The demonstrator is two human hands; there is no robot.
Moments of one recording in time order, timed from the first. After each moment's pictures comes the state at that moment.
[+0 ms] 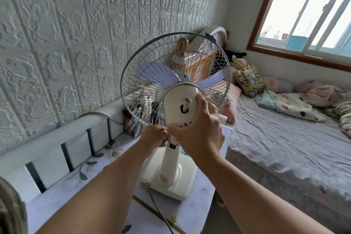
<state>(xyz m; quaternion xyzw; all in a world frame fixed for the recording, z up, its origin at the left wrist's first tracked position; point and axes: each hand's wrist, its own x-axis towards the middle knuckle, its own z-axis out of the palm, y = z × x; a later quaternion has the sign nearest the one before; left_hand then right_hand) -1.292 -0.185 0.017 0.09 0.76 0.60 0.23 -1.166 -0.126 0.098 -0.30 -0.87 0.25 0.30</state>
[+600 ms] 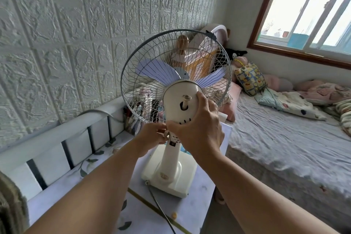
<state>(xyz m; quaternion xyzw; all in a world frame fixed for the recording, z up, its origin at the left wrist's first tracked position) -1.291 -0.202 0.015 0.22 0.74 0.59 0.24 -1.165 -0.126 0.099 -0.29 -0.87 0.25 0.31</state>
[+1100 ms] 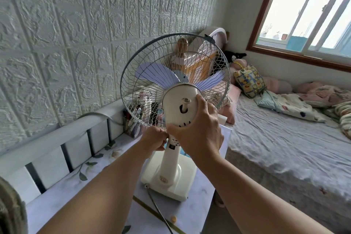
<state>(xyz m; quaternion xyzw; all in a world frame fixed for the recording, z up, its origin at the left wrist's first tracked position) -1.289 -0.185 0.018 0.09 0.79 0.56 0.24 -1.165 -0.126 0.101 -0.29 -0.87 0.26 0.30</state>
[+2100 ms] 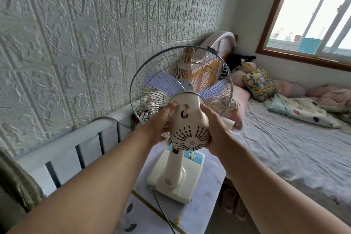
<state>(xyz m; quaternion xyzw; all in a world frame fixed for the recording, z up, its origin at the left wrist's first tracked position) -1.263 -0.198 0.110 0.10 0.67 0.65 0.34 -1.176 -0.078 0.120 -0.30 -0.56 0.77 0.08</state>
